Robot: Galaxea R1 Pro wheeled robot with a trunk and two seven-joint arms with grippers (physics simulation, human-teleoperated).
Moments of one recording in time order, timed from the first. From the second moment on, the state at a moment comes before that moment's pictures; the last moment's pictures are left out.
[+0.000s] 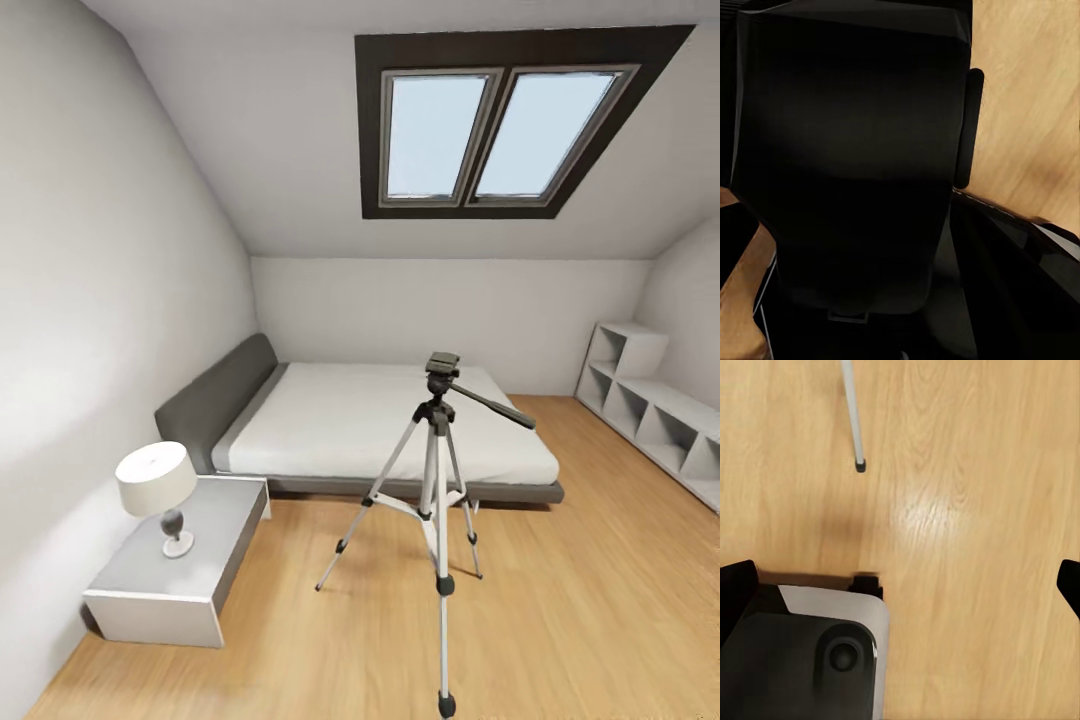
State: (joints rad) left arm -0.20 0.01 -0.20 -0.02 0.65 -0.04 -0.03; right arm -0.34 -0.11 -0.03 0.03 0.12 -0.08 0.08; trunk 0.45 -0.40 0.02
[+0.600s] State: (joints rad) left arm -0.20 0.01 -0.20 -0.02 0.64 -0.04 -0.03; right arm -0.34 -0.11 -0.03 0.03 0.12 -0.08 0.08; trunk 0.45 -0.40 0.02
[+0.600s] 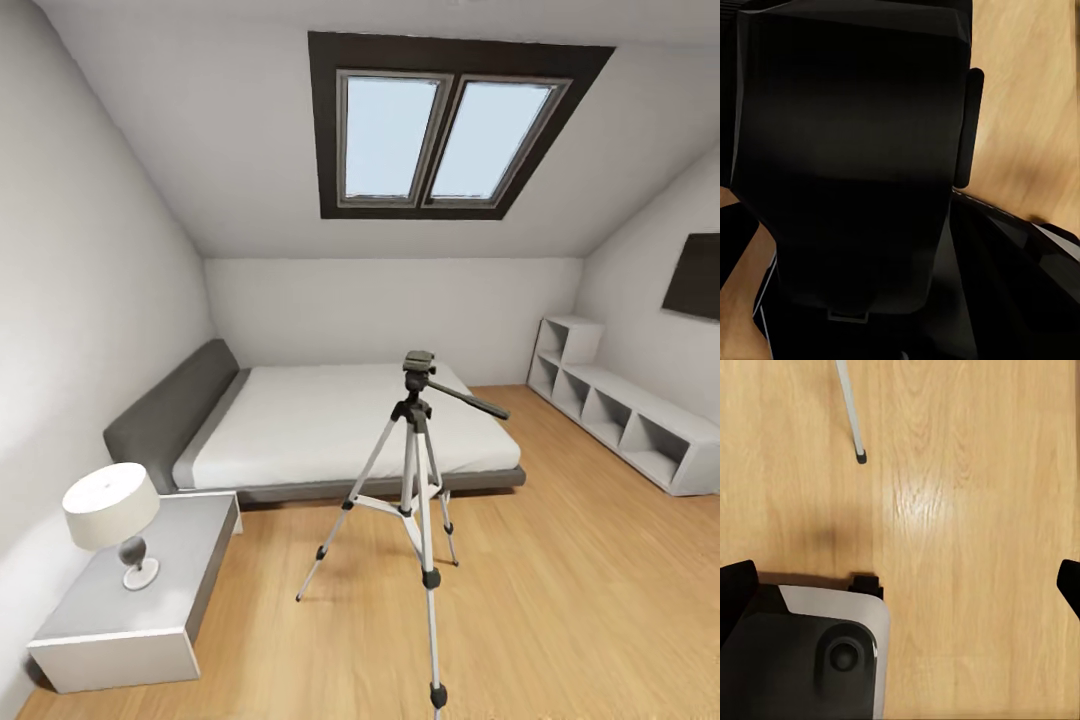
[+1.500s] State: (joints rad) left arm -0.20 0.01 -0.20 -0.02 0.64 -0.04 -0.03; right arm -0.34 -0.11 -0.03 0.03 0.12 -0.08 0.08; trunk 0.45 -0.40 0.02
